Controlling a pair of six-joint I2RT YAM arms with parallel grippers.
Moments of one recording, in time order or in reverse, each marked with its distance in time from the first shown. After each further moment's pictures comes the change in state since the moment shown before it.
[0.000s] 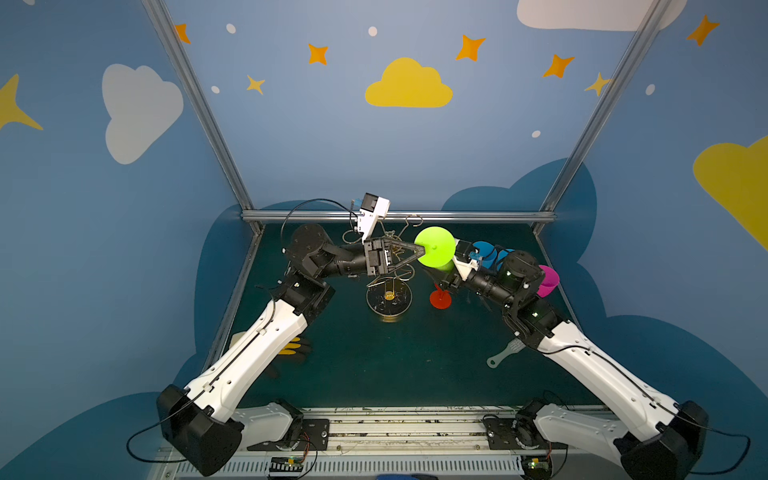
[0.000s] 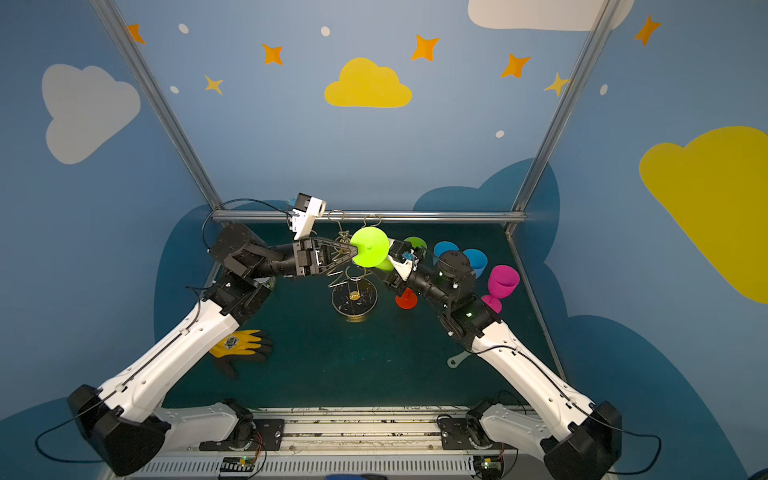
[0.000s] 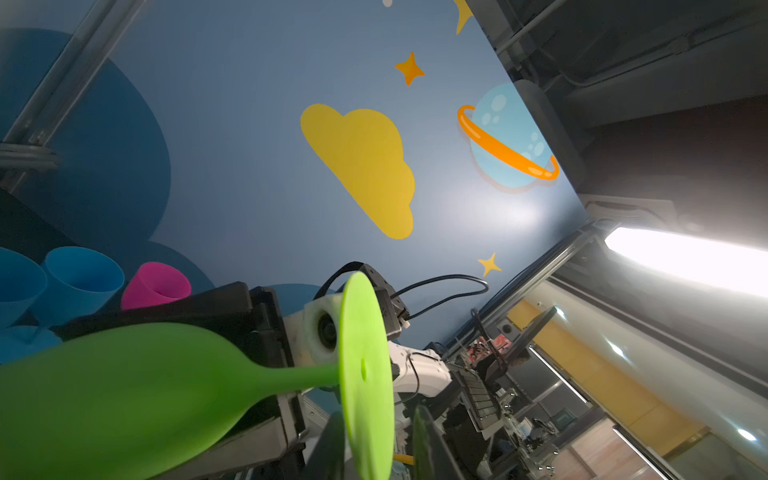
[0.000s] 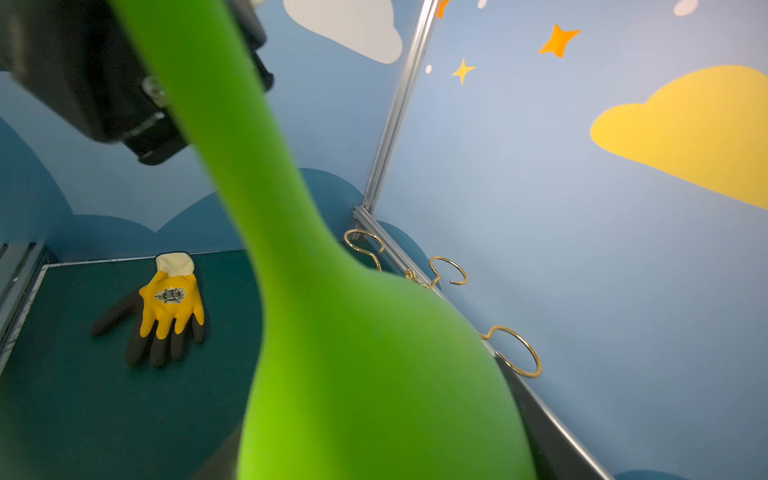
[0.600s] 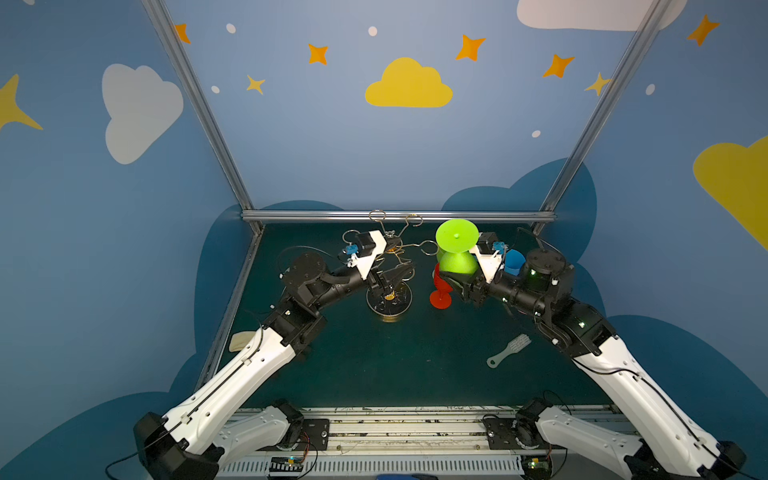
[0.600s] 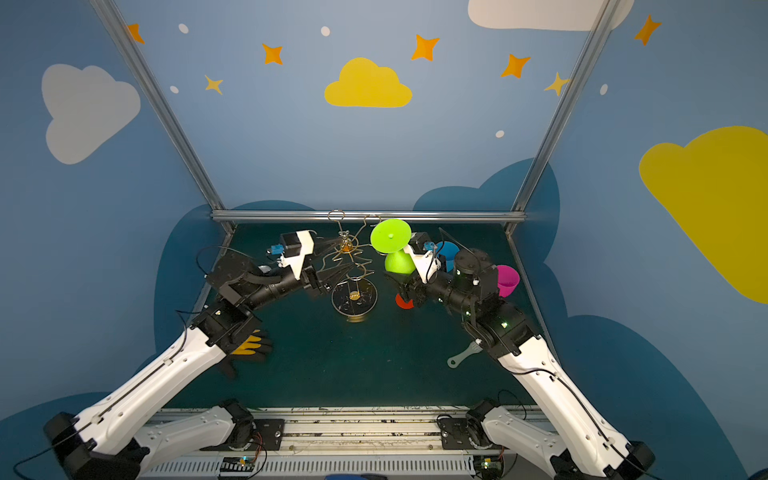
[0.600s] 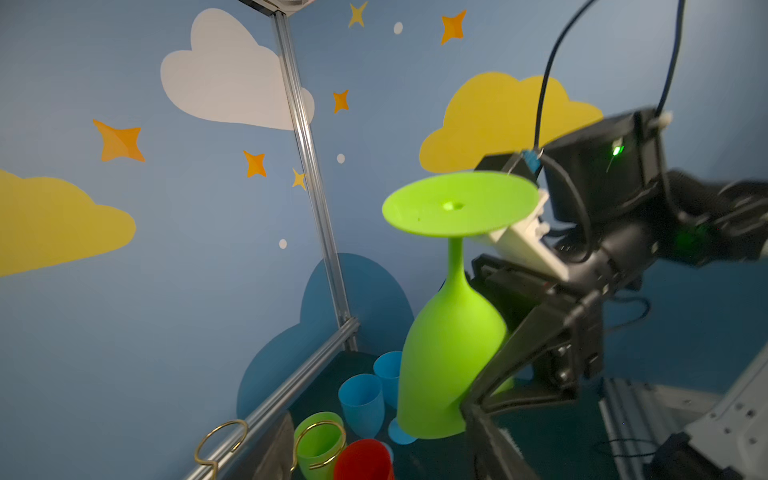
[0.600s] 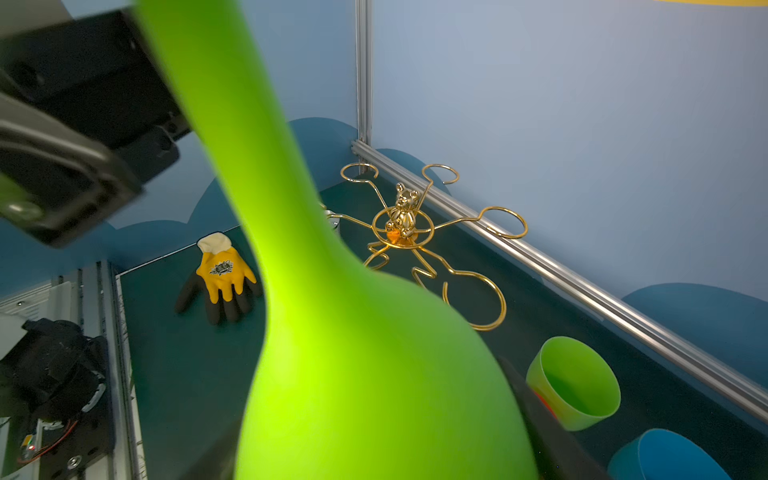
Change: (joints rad) left arm -0.089 -0.148 -0.222 -0.072 -0.496 1.217; right arm -0.002 -0.110 0.204 -0.587 0.098 0.194
